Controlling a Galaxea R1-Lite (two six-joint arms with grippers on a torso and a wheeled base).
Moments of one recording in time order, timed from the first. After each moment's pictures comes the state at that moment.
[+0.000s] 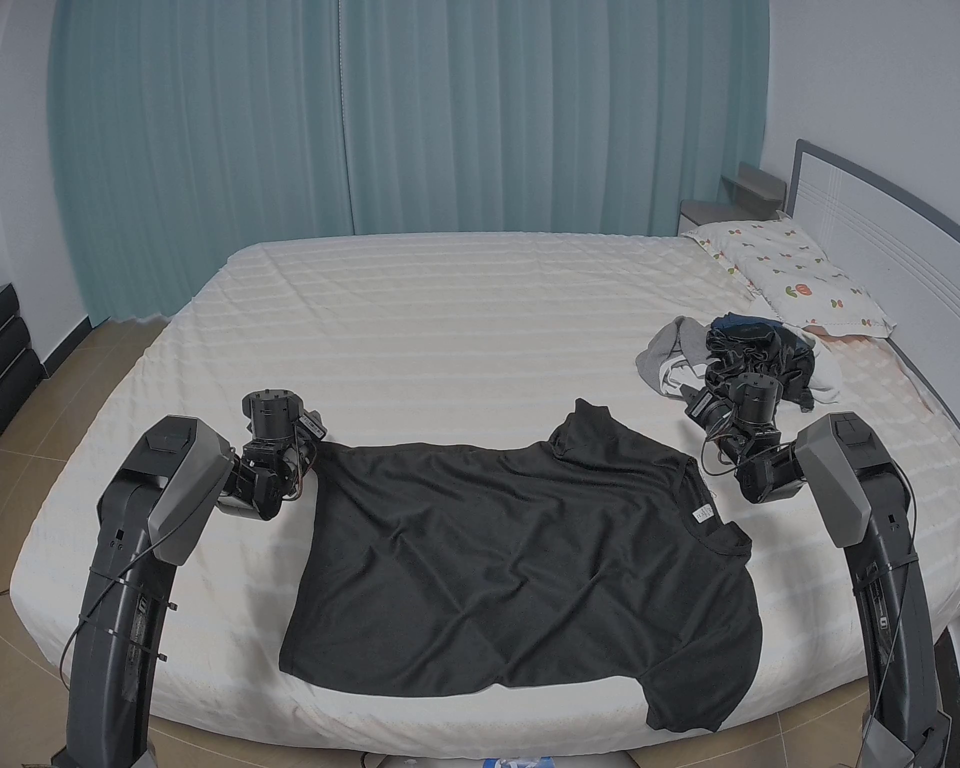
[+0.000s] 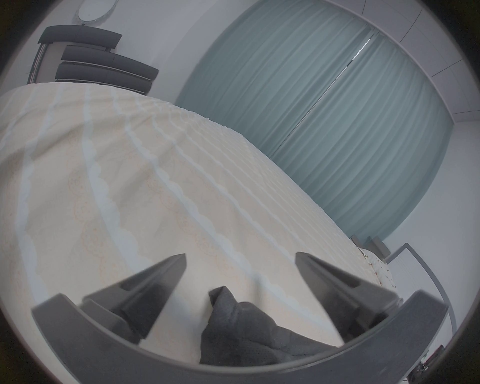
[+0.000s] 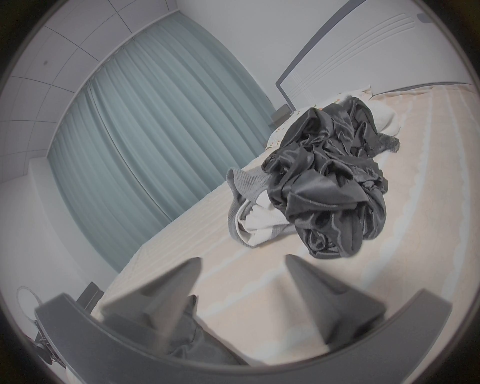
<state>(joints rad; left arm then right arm) -0.08 2.77 -1.79 -0.65 0.21 -0.80 0.03 2.81 -1.86 -0.79 -0.02 0.62</state>
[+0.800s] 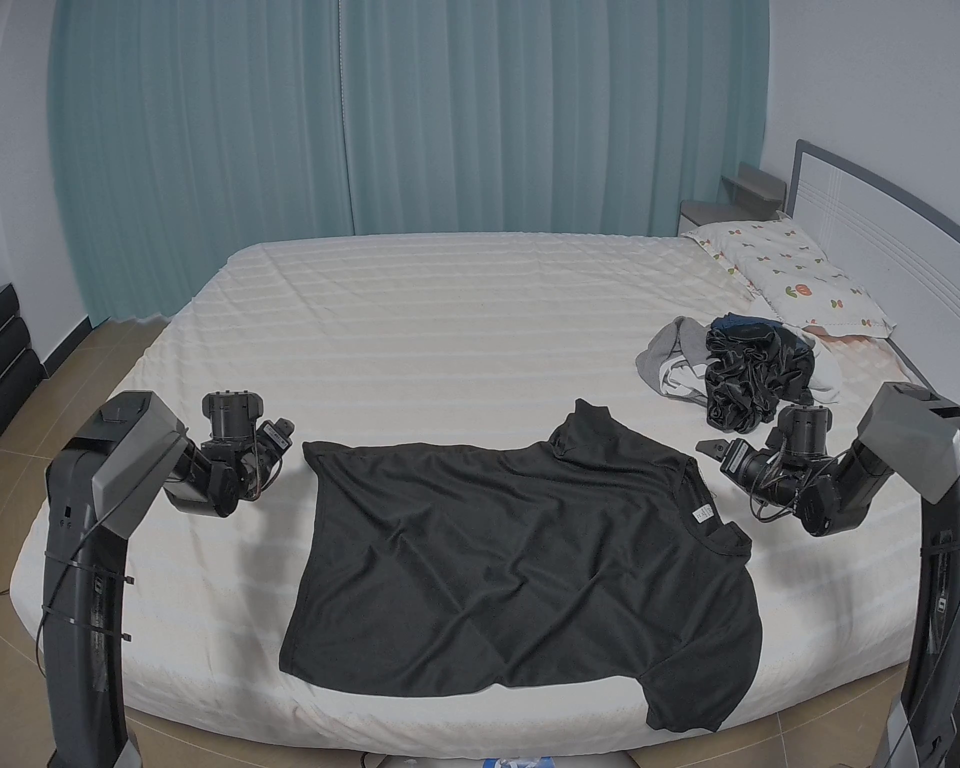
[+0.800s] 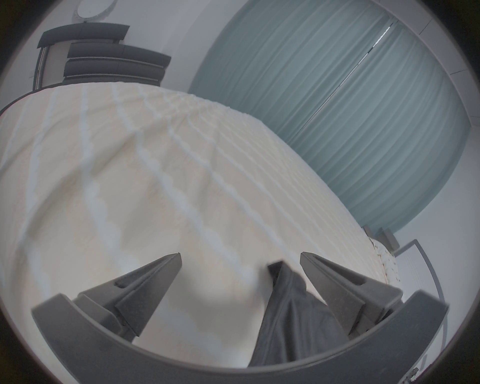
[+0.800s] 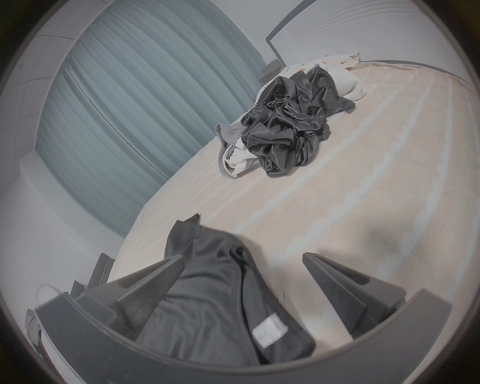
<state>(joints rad) 0.00 2.56 -1.45 -0.62 0.12 -0.80 -0.01 2.38 -1.03 -0.89 0.18 0.61</state>
